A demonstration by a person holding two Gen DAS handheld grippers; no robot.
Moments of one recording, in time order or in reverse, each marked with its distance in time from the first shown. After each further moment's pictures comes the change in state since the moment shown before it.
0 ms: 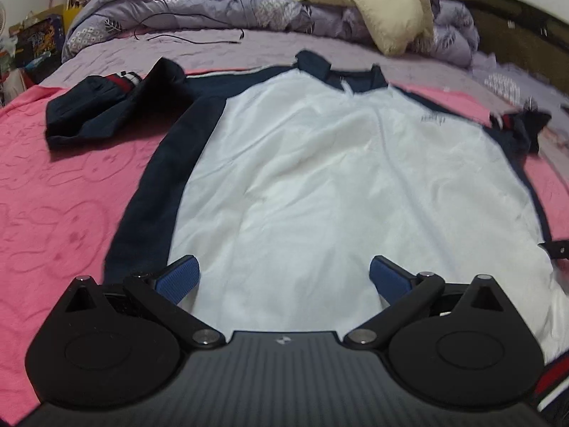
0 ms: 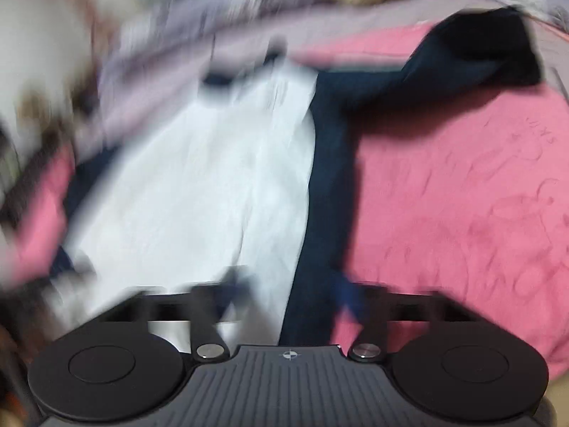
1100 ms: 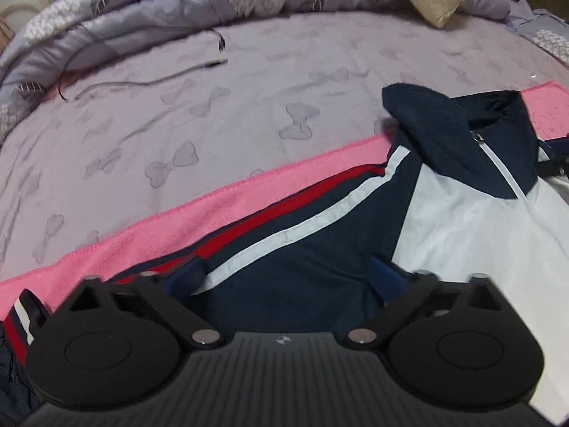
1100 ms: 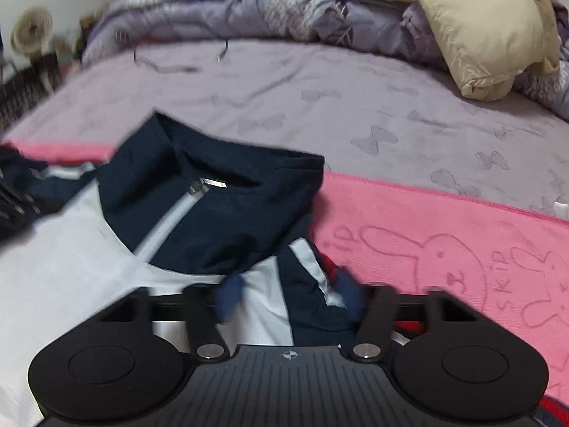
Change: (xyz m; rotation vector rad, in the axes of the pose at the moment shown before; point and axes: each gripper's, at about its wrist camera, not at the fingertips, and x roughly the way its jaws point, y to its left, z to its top) left arm 0.274 0.065 0.248 0.256 0.076 0.014; right arm 0.258 0.010 0.240 -0.214 -0.121 -0.001
